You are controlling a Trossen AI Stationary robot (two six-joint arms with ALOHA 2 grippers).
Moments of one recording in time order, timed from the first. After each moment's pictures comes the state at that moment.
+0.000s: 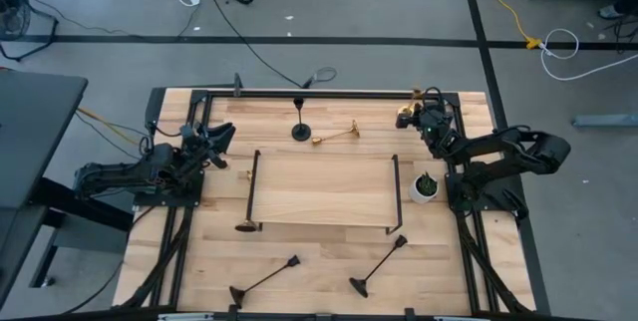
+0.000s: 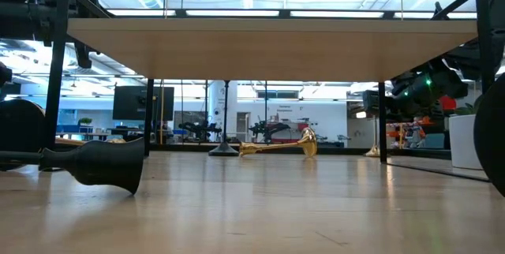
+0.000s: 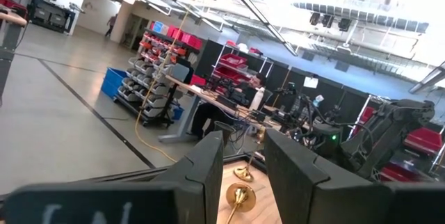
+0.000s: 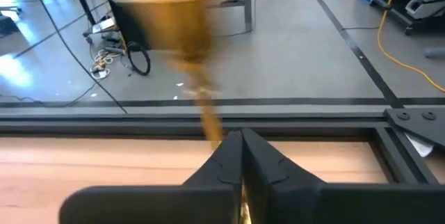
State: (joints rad) left arm 0.05 0.01 0.01 0.29 -0.63 -0.26; right arm -0.73 1.34 0.16 0.79 0.63 0.36
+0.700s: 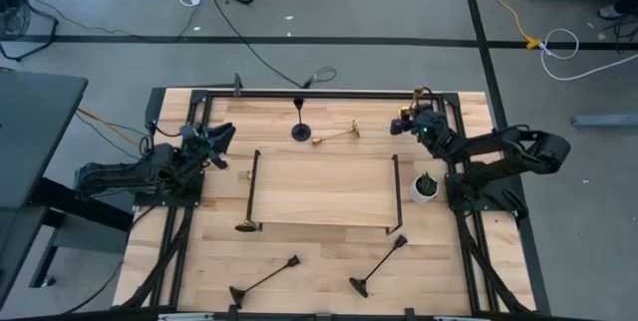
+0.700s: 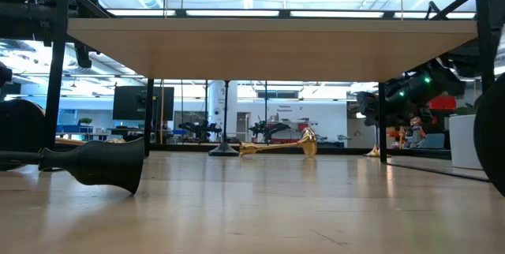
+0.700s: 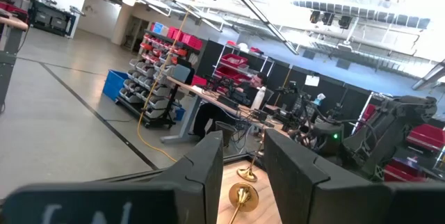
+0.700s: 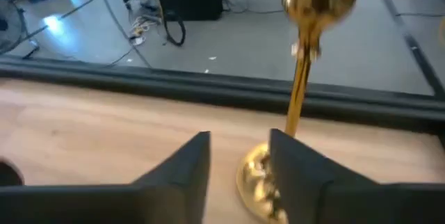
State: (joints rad) left arm 0.05 0.01 0.01 0.29 -0.63 -0.25; right arm -0.70 1.34 0.20 0.69 0.50 0.33
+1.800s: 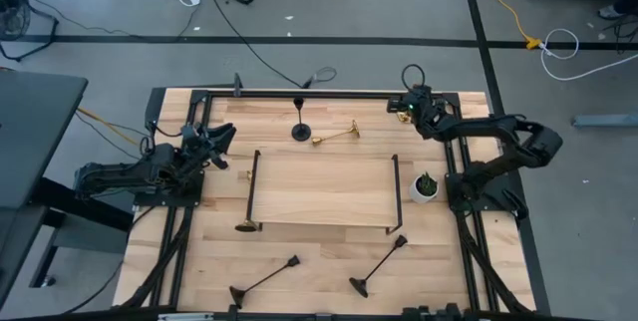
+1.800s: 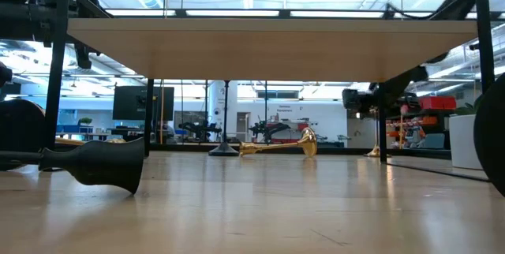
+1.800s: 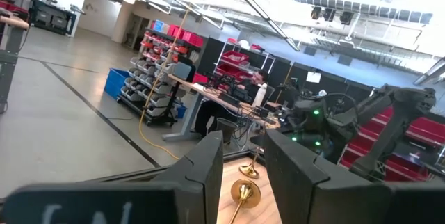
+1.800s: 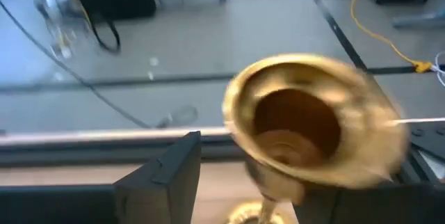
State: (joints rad) left arm 0.05 0.01 0.01 0.28 -0.63 -0.25; right arm -0.77 1.43 0.51 0.30 0.64 0.48
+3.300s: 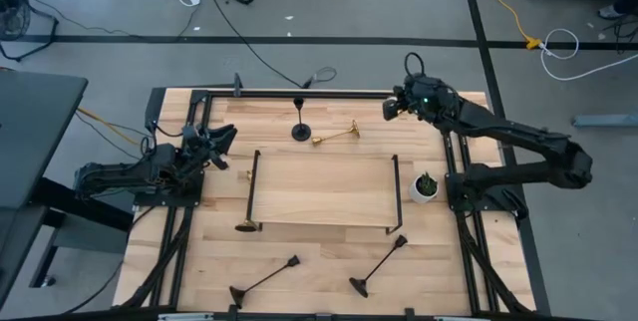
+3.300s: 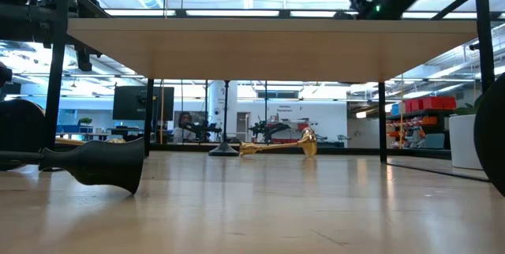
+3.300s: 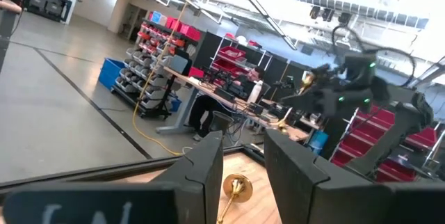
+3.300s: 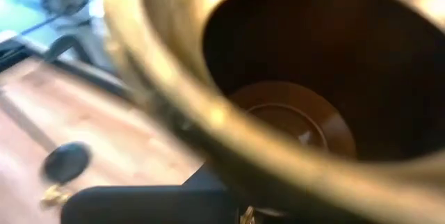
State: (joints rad) left arm 0.05 0.01 0.01 0.26 -0.62 -0.31; right arm -0.50 1.08 0.89 -0.34 0.45 0.28
